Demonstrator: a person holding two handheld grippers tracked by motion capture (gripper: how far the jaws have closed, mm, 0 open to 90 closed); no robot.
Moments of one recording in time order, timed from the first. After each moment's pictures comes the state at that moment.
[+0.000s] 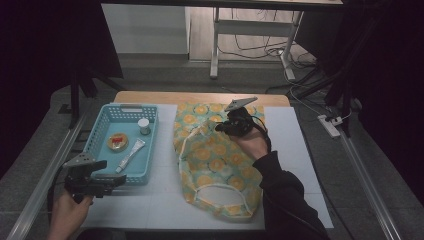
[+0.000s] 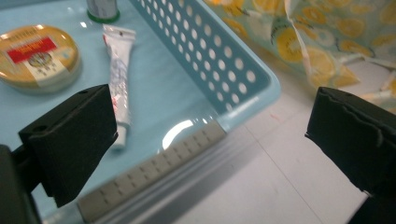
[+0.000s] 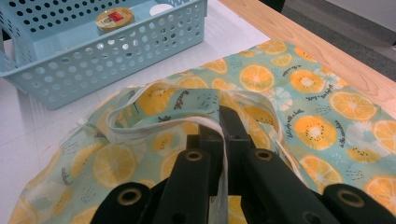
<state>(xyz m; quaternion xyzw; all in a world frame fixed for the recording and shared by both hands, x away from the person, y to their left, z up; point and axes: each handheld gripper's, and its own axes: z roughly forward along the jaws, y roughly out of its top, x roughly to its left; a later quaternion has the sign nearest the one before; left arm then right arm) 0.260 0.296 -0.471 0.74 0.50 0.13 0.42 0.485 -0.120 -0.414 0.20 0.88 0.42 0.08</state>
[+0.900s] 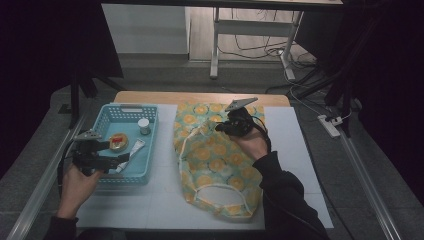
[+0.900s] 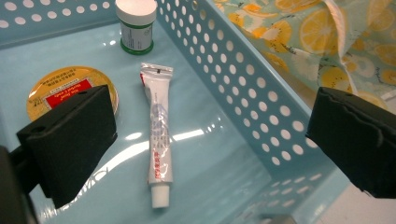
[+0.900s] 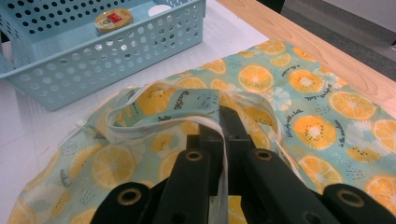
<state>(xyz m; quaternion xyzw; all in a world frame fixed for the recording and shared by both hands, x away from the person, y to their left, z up) 0.323 0.307 -0.464 0.74 0.52 0.13 0.40 0.485 -0.121 -0.415 0.21 0.88 0.42 0.08</state>
